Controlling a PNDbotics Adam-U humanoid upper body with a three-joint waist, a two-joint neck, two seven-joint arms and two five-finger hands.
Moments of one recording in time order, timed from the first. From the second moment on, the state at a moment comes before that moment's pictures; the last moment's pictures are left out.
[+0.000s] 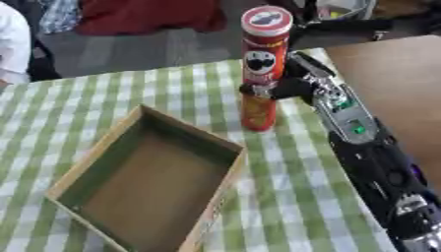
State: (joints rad) left arm -0.58 0.43 0.01 -1.36 0.39 0.10 0.45; right arm -0.91 -0.39 0.00 -1.17 0.00 0.13 0.25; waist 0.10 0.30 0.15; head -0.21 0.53
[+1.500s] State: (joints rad) left arm -0.56 0.43 0.01 -1.36 0.39 0.10 0.44; right arm -0.94 -0.40 0.08 -1.38 -0.18 0.24 0.16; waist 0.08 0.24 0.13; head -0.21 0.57
